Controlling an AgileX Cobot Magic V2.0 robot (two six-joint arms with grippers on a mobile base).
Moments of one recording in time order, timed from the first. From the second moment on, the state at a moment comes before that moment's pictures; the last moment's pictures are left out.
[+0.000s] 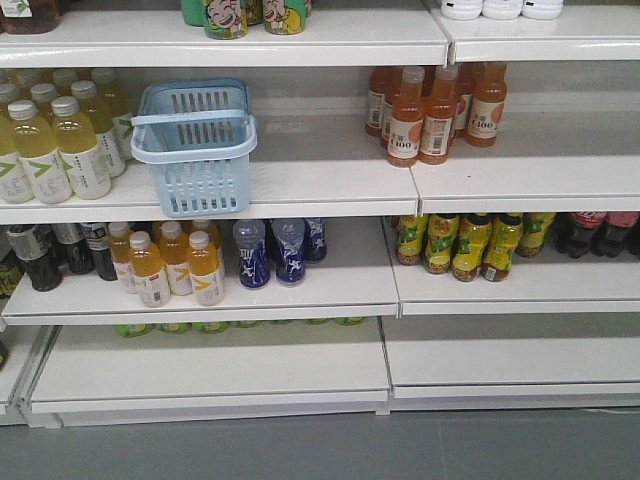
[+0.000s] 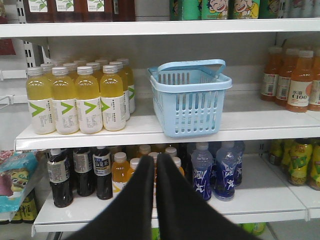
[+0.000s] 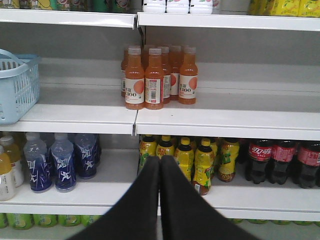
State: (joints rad) left arm 0.01 -0.01 0.04 -0.03 0.08 -0.06; right arm 0.01 -0.01 0.03 -0.03 0.11 -0.02
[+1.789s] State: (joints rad) left arm 0.01 -0.01 0.04 -0.03 0.08 -0.06; right arm 0.01 -0.01 0.03 -0.03 0.11 -0.02
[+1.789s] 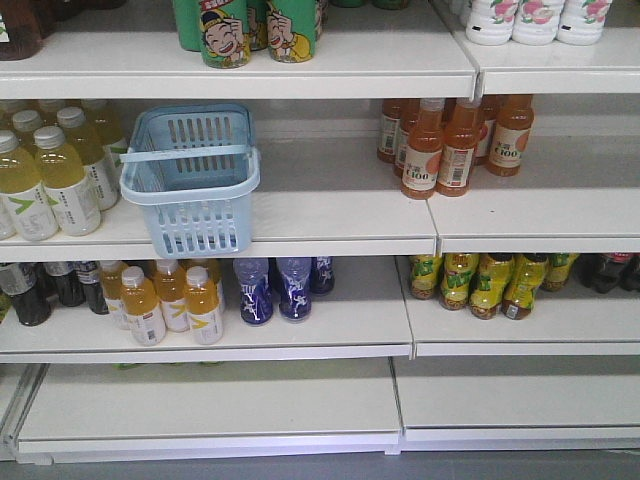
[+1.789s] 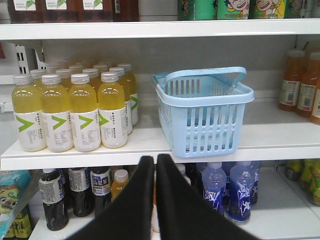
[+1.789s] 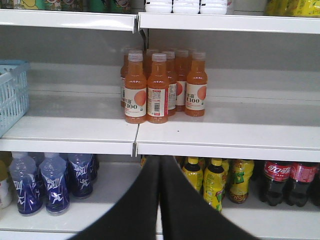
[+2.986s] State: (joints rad) left arm 0.01 -0.01 0.04 -0.03 0.08 -0.06; right arm 0.01 -0.01 0.03 -0.03 0.11 -0.02
